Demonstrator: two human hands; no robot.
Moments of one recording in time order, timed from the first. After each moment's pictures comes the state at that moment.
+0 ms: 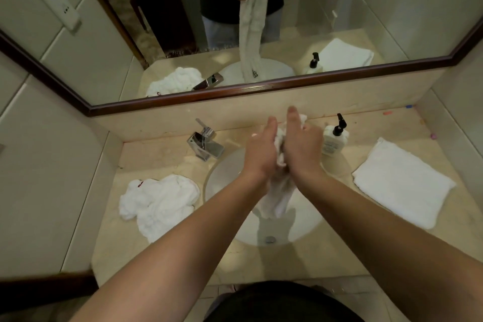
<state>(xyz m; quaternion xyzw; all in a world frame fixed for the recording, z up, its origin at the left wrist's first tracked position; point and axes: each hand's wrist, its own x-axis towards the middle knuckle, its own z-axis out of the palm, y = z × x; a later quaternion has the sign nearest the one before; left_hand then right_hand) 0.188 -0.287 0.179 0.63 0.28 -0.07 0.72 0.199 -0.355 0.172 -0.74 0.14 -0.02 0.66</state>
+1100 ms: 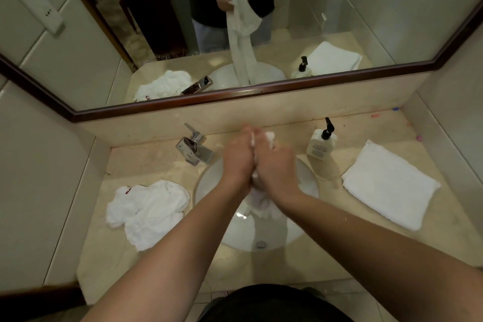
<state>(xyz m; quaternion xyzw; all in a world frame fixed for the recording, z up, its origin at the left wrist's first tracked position) 0.193 -0.287 0.178 0.69 0.30 -0.01 0.66 0.193 -0.351 0.168 -0.75 0.09 0.02 0.65</state>
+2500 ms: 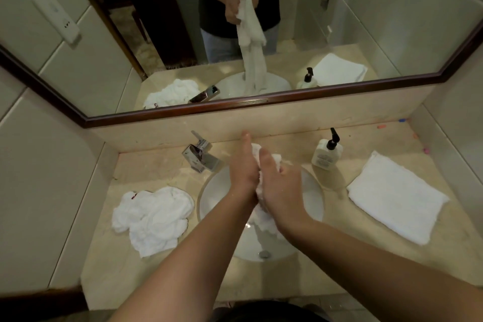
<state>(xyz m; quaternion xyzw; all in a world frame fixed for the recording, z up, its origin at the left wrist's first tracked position) 0.188 -0.296 0.174 0.62 0.34 0.00 0.71 0.177 -0.354 0.172 -0.71 0.12 0.07 0.69</state>
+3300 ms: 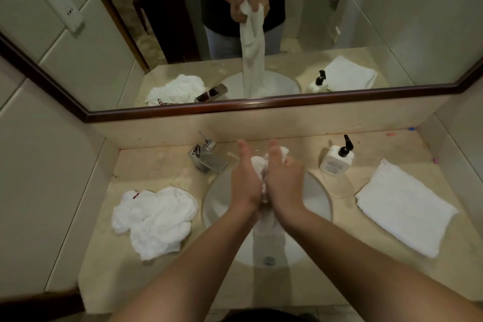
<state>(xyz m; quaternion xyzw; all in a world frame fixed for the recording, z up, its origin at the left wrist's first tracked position) 0.183 -0.247 0.146 0.58 0.30 -0.04 0.76 0.195 -0.311 0.159 -0.75 0.13 0.04 0.65</state>
